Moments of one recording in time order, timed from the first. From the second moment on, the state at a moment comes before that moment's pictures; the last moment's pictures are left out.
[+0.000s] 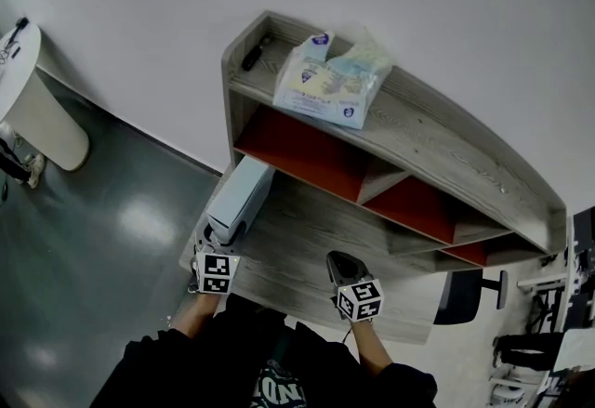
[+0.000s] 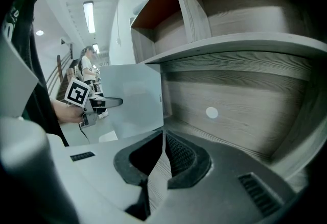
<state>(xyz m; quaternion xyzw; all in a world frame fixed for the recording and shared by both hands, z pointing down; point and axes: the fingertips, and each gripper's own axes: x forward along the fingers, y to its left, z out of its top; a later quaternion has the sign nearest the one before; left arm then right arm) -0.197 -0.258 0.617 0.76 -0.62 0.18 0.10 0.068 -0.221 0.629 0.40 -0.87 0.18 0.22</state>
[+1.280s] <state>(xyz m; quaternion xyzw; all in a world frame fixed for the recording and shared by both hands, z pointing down) -0.205 -0.307 0.638 0.71 -0.68 0.15 0.09 0.086 -0.212 0.628 0.41 -0.86 0.19 0.24</state>
